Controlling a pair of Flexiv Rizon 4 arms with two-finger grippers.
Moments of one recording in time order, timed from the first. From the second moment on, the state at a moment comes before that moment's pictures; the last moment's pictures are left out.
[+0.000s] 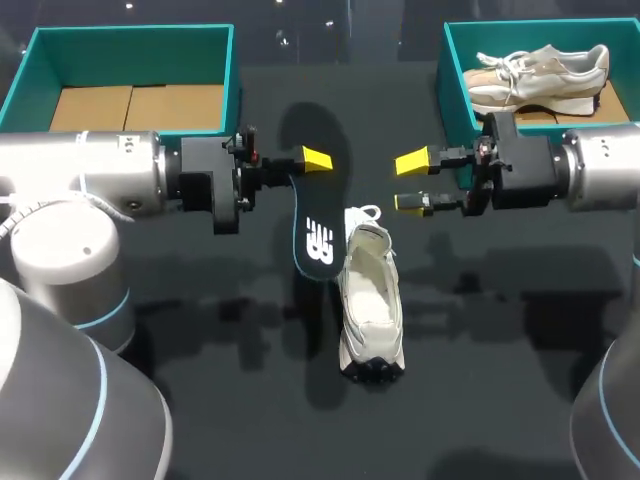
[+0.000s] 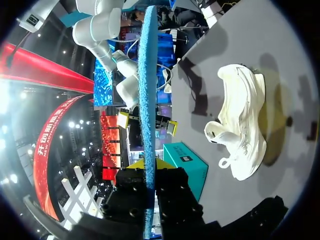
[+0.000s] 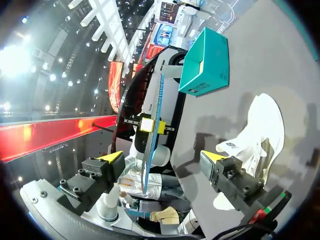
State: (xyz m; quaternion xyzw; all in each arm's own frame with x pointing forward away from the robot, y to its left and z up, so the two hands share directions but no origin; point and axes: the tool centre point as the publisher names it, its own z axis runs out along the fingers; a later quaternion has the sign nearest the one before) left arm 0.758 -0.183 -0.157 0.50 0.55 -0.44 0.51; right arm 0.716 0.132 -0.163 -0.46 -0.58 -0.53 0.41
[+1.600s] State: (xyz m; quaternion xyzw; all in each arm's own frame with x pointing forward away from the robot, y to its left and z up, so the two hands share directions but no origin) left arm 0.633 -0.168 -0.144 0.37 0.67 -0.60 0.21; right arm 0.662 0.063 -0.242 -0.15 -0.92 -0.35 0.05
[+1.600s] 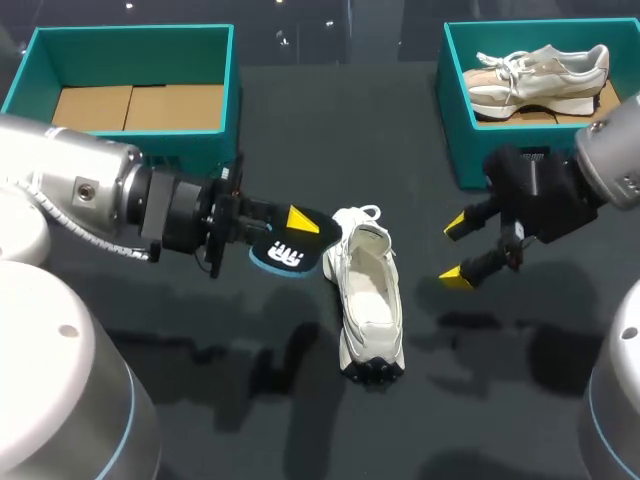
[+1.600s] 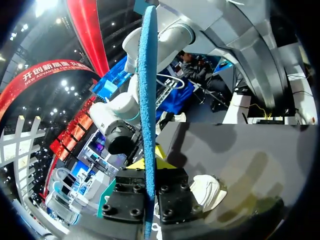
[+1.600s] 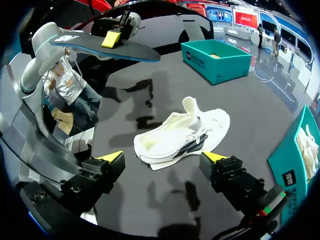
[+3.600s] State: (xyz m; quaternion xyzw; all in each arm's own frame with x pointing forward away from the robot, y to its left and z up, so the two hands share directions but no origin) left arm 0.574 -0.211 -0.222 0.34 0.68 -0.62 0.17; right arm 0.642 0.086 -0.333 -0.13 -0.96 -0.26 -0.03
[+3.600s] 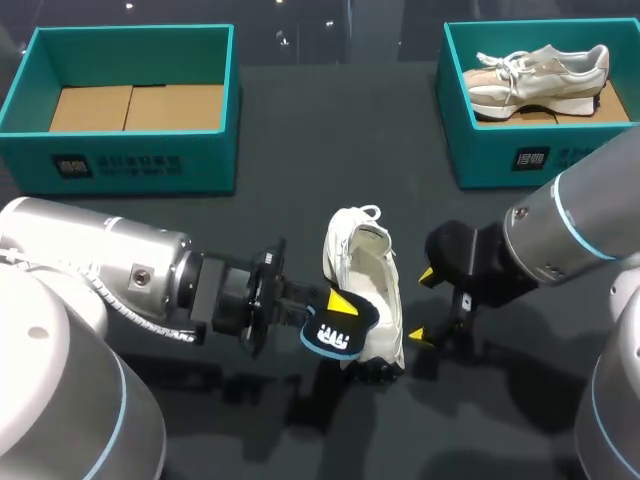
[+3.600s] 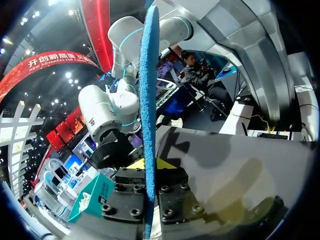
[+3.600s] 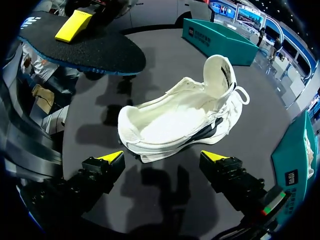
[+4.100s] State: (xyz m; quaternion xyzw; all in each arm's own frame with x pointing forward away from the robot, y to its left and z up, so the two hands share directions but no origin) left arm 0.571 -0.227 -0.234 0.35 0.68 -0.63 0.16; right arm 0.649 0.091 -0.350 -0.13 -0.96 -0.25 -0.03
